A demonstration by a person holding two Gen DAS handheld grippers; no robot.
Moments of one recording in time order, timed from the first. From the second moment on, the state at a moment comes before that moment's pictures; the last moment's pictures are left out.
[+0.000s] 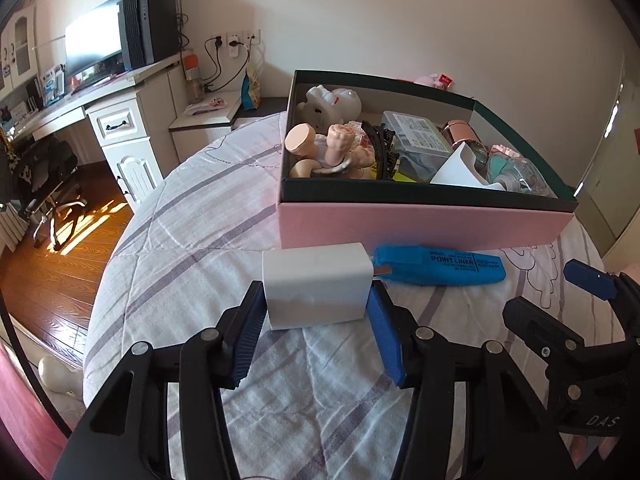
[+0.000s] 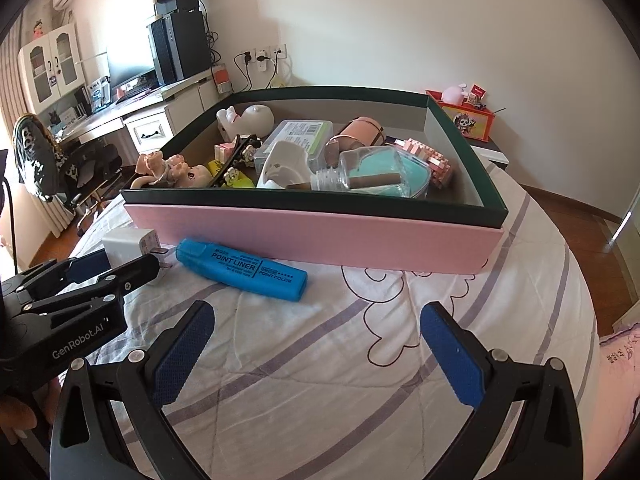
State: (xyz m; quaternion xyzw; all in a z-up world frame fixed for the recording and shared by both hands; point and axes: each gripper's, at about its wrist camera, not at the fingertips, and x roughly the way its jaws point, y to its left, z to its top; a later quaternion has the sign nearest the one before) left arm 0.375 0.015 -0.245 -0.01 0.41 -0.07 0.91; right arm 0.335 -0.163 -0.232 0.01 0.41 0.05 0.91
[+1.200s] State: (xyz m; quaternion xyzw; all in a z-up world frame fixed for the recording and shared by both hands) left arm 0.335 0.051 -0.253 -0.03 0.39 -0.05 0.92; right arm 0.400 -0.077 -0.264 0.00 0.47 0.00 0.88
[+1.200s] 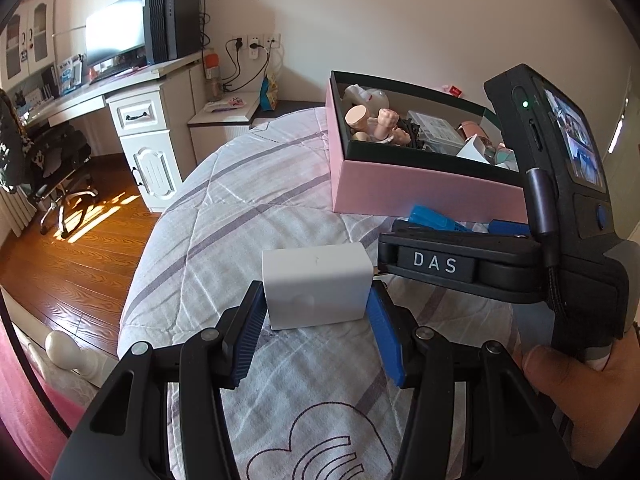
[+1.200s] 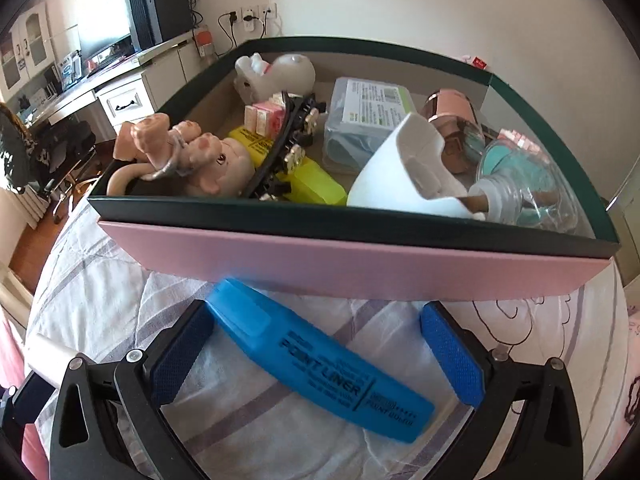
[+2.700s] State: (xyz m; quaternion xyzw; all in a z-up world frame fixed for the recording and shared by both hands) left arm 0.377 -0.055 -0.146 0.07 0.29 -0.10 0.95; right arm 0.355 -0.180 -0.155 0.05 0.33 0.13 0.94
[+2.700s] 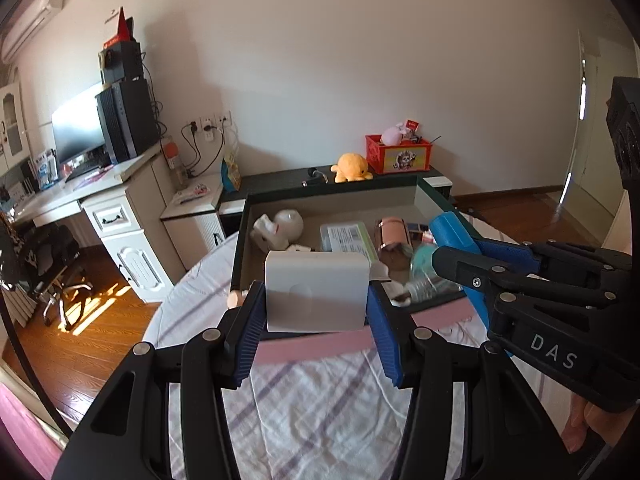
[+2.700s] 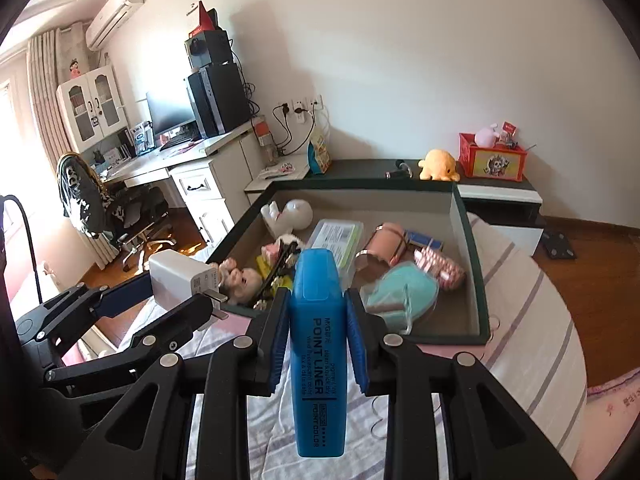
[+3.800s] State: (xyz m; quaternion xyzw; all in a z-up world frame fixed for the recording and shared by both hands) left arm 0.416 -0.037 -0.146 0.05 0.27 -0.05 0.96; right arm 0.403 -0.212 -0.149 0.04 0.30 0.08 0.95
